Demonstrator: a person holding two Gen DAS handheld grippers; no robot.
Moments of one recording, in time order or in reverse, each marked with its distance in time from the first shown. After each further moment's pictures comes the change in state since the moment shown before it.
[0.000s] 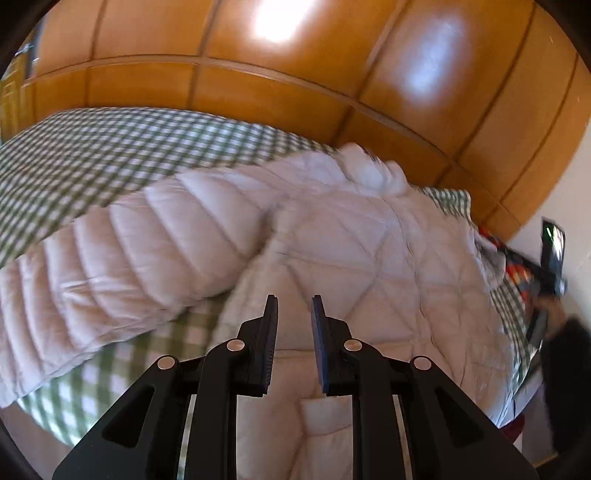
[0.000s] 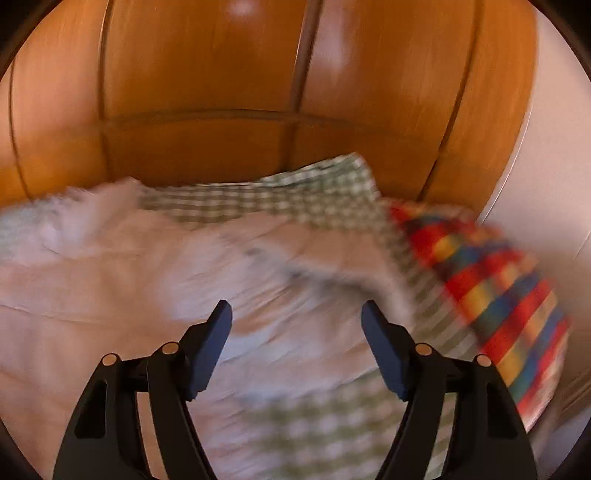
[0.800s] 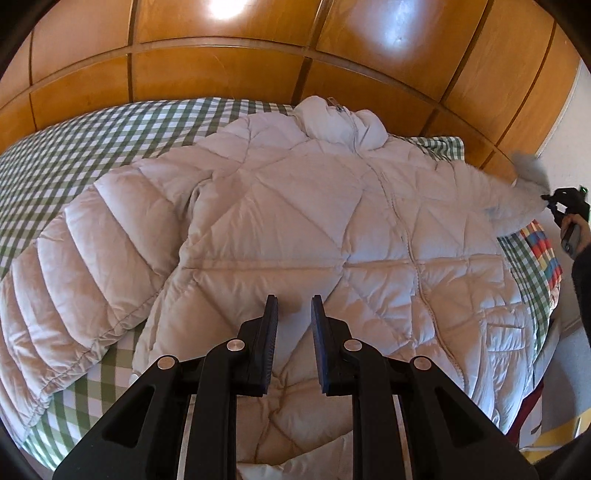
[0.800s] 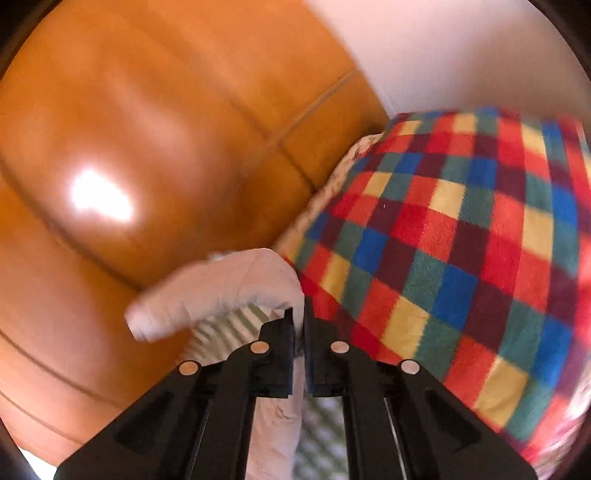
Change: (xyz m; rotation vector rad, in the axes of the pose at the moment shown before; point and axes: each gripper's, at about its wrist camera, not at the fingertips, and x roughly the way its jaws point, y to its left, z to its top) left arm 0.068 -0.048 0.016 0.145 0.128 -0.006; right arm 0.040 -0.305 -0.016 1.098 -0.084 0.252
